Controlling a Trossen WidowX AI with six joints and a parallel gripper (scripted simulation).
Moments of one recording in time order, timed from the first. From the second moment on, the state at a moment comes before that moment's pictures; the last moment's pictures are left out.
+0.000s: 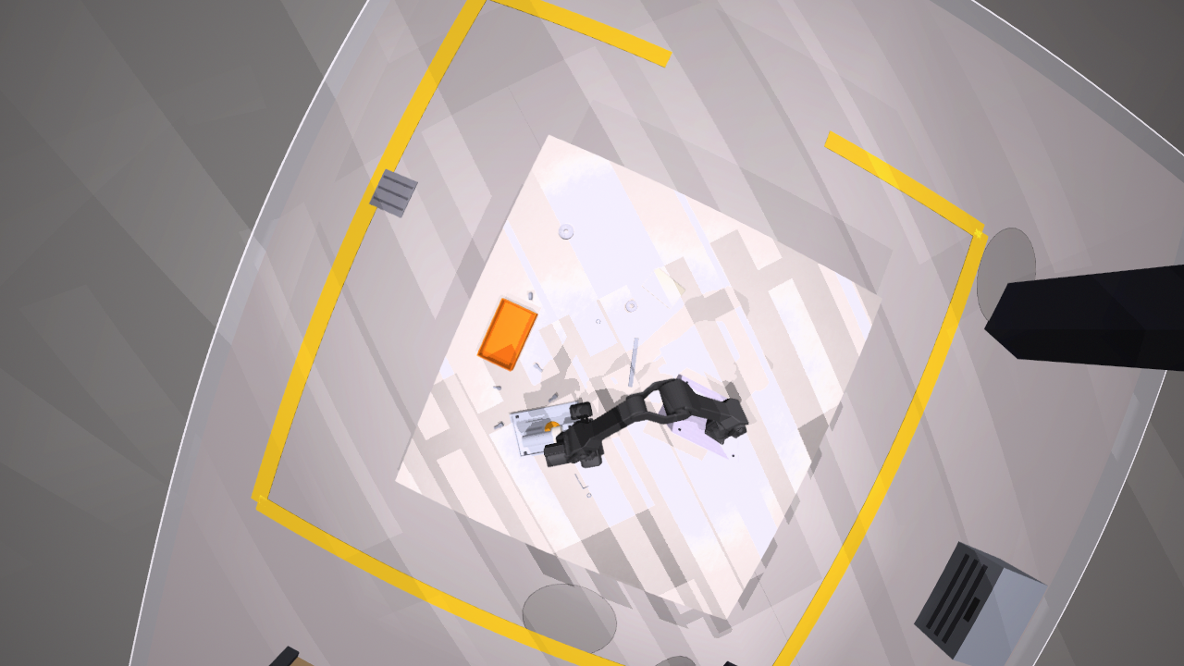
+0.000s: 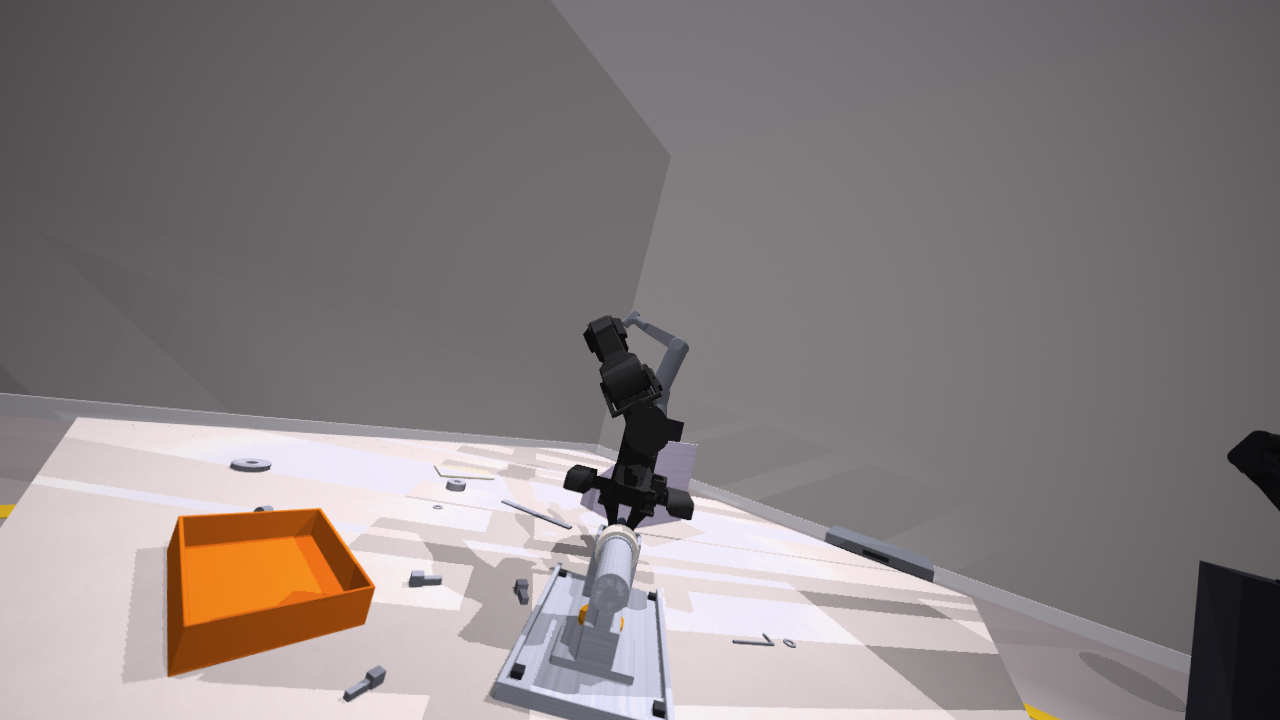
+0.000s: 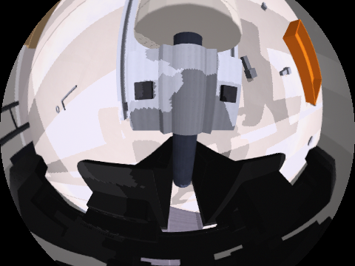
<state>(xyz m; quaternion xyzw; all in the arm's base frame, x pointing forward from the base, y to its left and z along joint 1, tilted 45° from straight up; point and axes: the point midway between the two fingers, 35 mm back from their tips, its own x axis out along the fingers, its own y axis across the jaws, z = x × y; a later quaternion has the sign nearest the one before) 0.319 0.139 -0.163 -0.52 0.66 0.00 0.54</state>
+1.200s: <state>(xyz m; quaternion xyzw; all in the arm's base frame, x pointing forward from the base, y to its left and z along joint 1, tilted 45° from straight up) 0.325 0.144 -0.167 -0.52 0.66 0.00 0.54</state>
